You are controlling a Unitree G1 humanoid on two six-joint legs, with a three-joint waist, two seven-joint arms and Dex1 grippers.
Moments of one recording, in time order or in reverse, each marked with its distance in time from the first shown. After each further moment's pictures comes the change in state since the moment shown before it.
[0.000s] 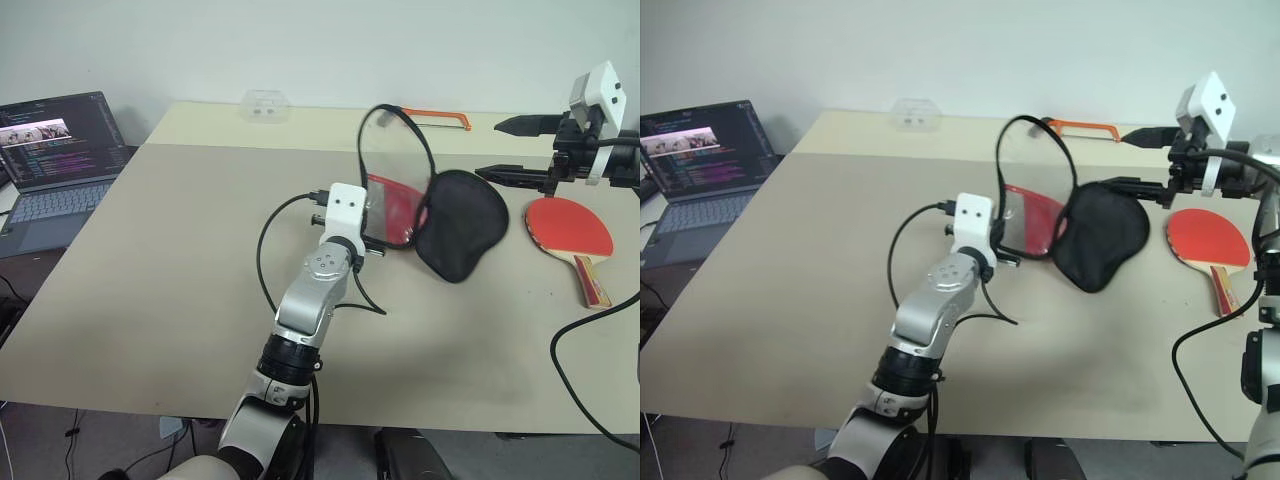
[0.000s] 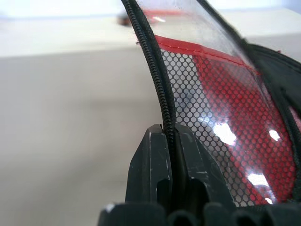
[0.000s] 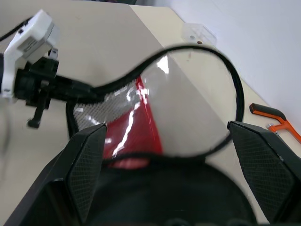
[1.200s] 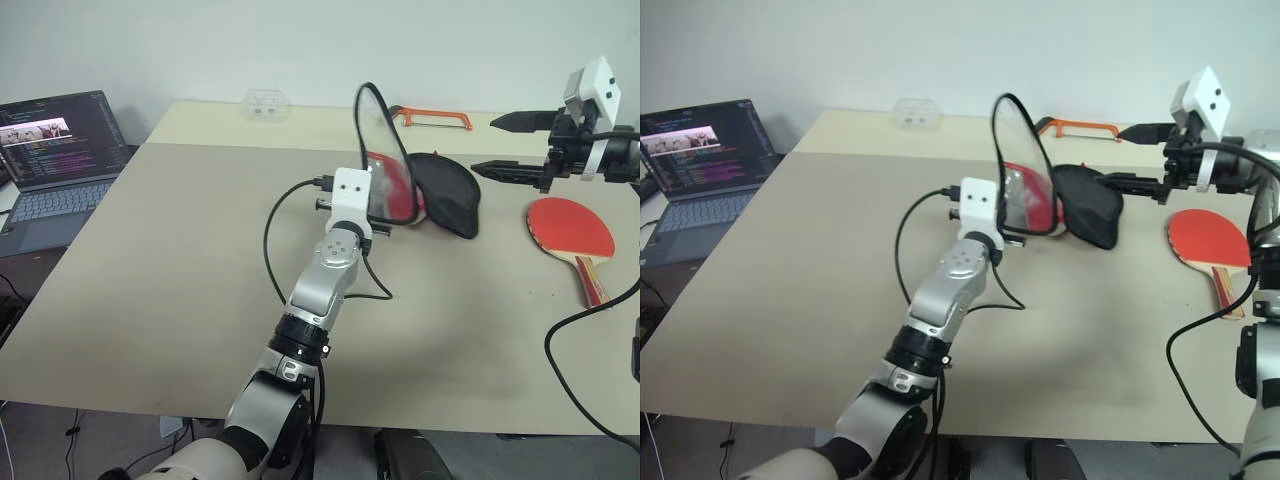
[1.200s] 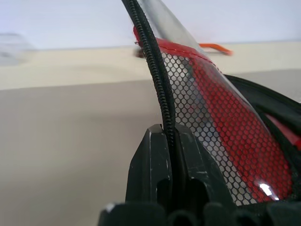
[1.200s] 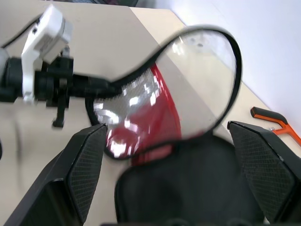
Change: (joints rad) left arm -0.119 -0.015 -0.061 0.194 -0.095 -0.150 0.007; right arm -0.033 0.027 0.006 0.028 -0.020 -0.002 0.001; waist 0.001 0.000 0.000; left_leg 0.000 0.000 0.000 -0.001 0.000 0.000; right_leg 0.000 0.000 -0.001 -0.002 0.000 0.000
